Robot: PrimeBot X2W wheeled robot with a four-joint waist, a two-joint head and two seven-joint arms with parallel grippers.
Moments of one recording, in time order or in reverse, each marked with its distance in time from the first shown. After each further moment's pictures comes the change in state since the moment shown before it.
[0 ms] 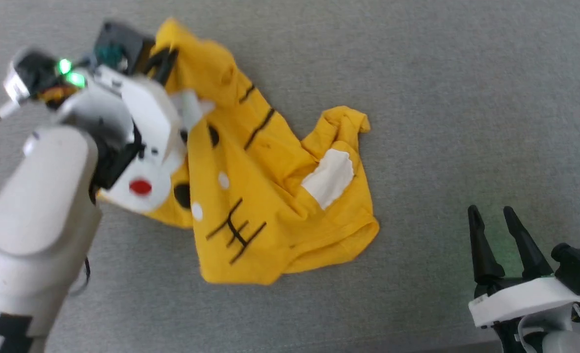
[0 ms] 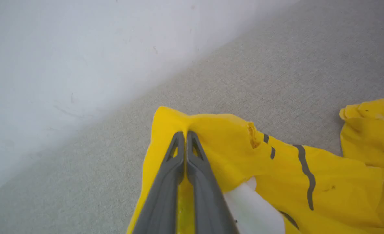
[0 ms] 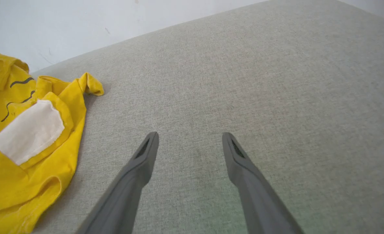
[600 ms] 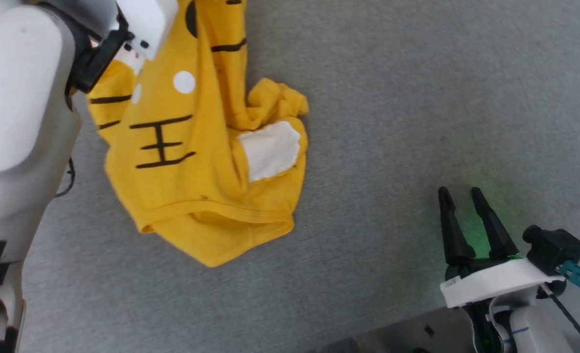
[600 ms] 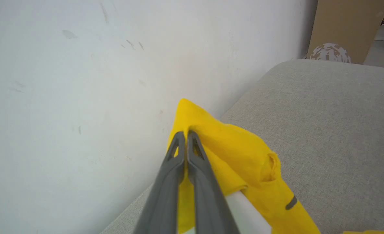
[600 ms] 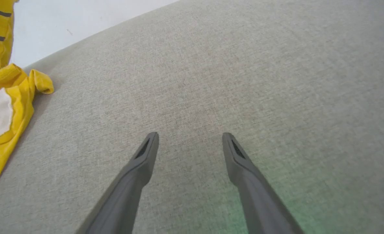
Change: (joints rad) left arm -0.366 0.024 -0.122 0.005 -0.003 0.002 -0.079; right arm -0.117 0.000 0.104 0.139 0.095 0.000 -0.109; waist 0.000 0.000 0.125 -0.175
